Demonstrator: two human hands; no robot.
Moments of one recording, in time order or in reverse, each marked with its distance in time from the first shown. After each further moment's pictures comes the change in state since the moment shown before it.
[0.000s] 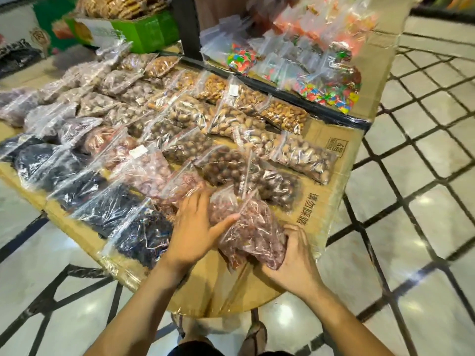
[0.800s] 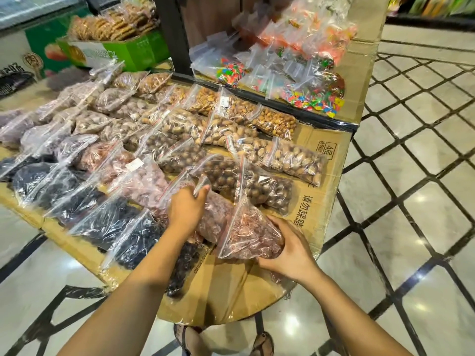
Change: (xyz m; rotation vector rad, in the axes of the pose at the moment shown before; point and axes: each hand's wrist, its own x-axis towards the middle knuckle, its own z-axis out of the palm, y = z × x) left_hand 0.066 -0.020 0.006 -0.053 0.092 -0.323; right_hand 0.020 -0.018 -0.020 0.235 -0.065 -0.033
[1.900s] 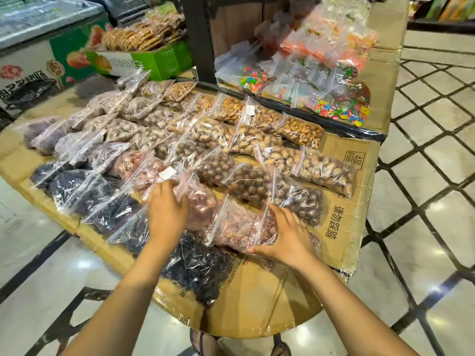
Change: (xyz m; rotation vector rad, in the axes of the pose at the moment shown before) left_hand 0.009 -0.050 -0.089 0.136 0.227 0.097; right_hand 0.060 -0.055 0.047 -0.440 -0.208 0.126
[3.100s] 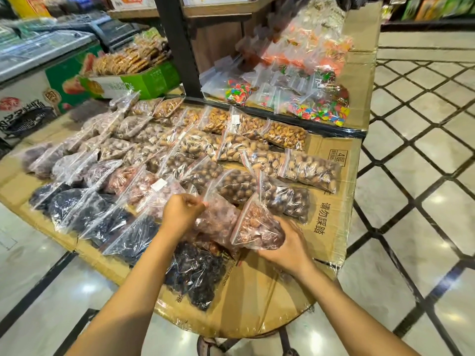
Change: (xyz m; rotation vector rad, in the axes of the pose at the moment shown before) left_hand 0.005 0.036 0.012 -0.289 -0.324 -0.118; right_hand -0.018 0.035 0.029 0.498 0.174 0.094
